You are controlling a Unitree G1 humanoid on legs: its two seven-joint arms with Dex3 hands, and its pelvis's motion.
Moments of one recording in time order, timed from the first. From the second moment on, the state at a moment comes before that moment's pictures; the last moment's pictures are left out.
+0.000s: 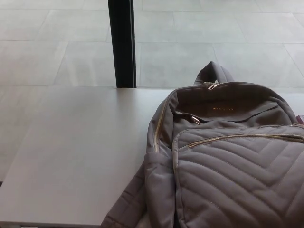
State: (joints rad) left_arm 0.31 0.46 0.55 1.02 -0.15 -0.17 -0.12; right_arm 0.50 -0.49 -0.53 0.66 0.08 -0.21 0.11
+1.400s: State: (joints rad) left_arm 0.31 0.48 0.58 1.07 -0.23 -0.24 -0.19; right_arm 0.40 -0.74 -0.39 0.01 0.18 -0.16 0.42
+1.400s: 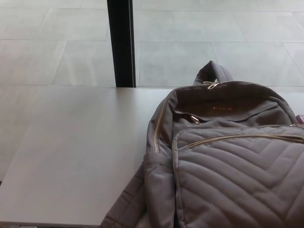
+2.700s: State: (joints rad) left_arm 0.32 0.50 0.56 1.09 -0.25 -0.27 -0.22; right_arm 0.17 -0.95 -0.26 0.14 -0.04 -0.23 0.44
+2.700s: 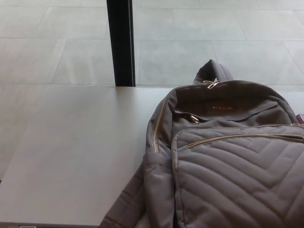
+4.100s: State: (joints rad) left_arm 0.33 0.50 0.49 1.06 -0.25 -0.28 -0.23; right_arm 0.20 -0.74 -0.24 0.09 -0.16 -0.28 0.16
